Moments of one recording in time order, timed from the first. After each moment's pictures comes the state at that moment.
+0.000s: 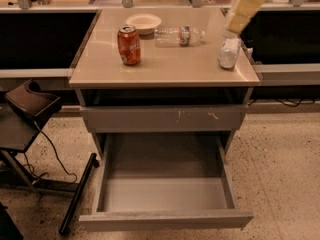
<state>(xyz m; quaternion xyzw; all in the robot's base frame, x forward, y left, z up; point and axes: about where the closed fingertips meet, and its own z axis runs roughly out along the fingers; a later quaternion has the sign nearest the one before) 0.591 -0.150 1.081 -0.63 0.70 -0.10 0.32</state>
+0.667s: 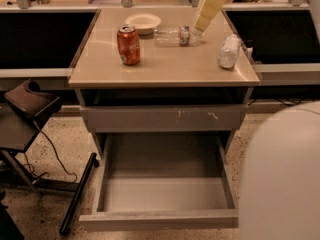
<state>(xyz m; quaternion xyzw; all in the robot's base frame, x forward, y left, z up) 0.707 -0.119 1.022 -0.63 0.71 -0.02 0.32</state>
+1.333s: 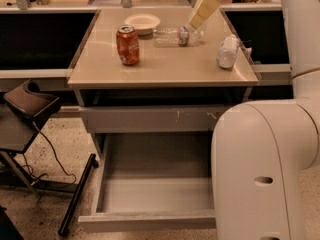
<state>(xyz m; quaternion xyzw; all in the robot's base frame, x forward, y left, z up) 0.764 -0.125 0.999 -0.57 0.73 0.04 0.38</state>
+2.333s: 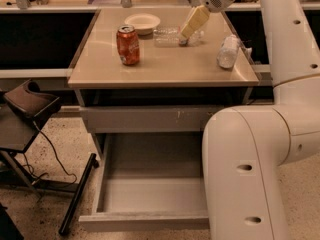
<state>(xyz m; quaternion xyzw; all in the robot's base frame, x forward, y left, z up) 0.800 -0.110 0.954 -0.56 0.72 0.07 0.40</state>
